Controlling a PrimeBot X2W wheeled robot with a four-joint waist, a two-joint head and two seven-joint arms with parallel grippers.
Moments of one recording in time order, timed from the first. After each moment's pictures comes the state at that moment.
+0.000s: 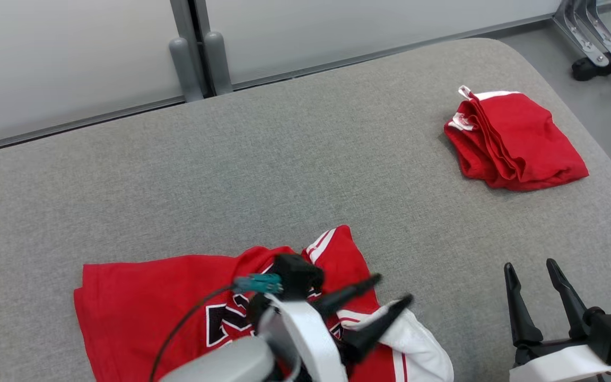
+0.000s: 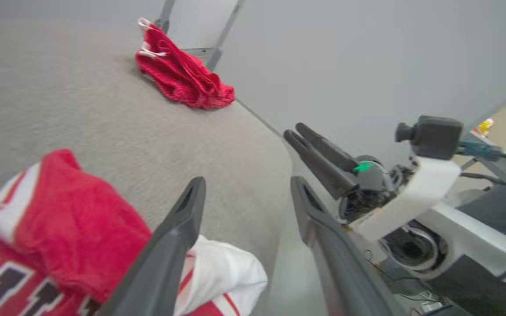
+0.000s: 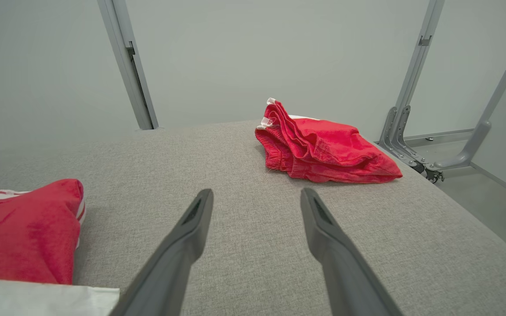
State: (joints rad) left arm -0.56 0.23 -1.19 0.16 -1.15 -0.07 -0.09; right arm 0.01 -0.05 -0.03 0.18 0.13 0.13 -0.26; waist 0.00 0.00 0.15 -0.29
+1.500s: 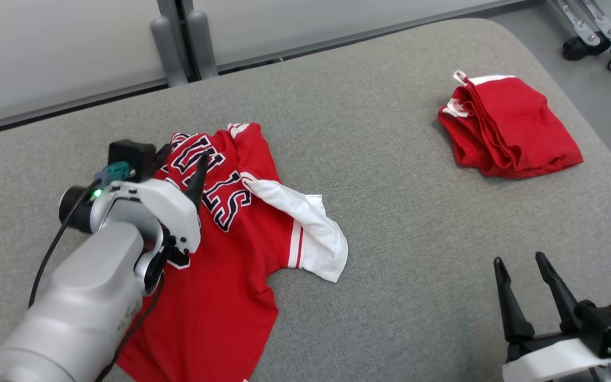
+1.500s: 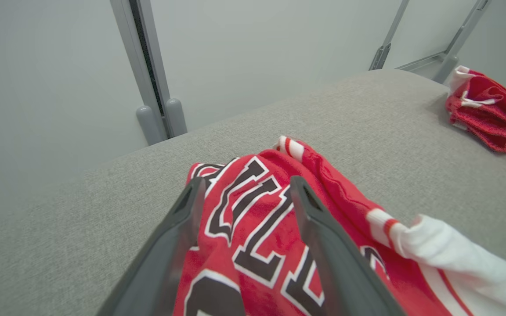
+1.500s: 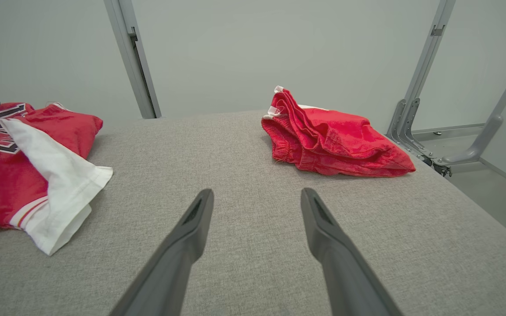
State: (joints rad) left arm -0.90 0.26 -1.08 0.97 -1.00 -0.01 -0.23; right arm -0.02 -0.05 0.00 0.19 0.13 0.13 -0.26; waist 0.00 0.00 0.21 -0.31
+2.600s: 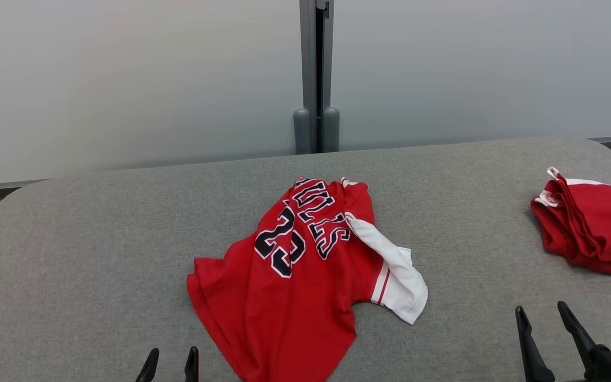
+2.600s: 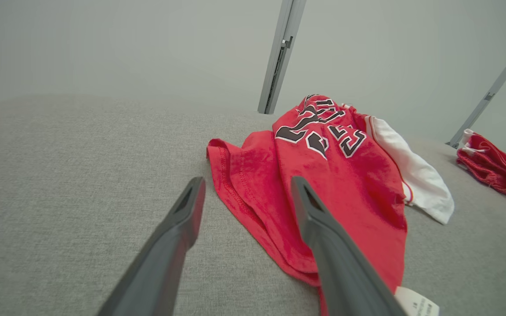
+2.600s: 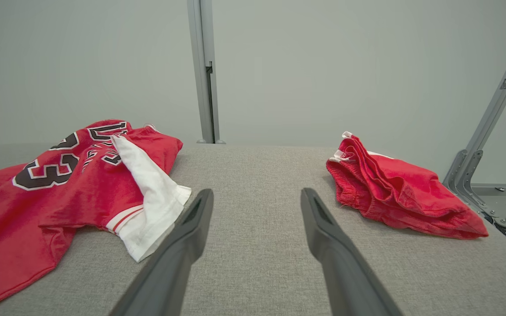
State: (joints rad) left arm 0.24 0.07 -0.14 0.16 -0.33 -0.04 -0.26; right arm 0.11 -0.07 -0.07 0.21 0.07 0.13 -0.26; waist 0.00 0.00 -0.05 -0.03
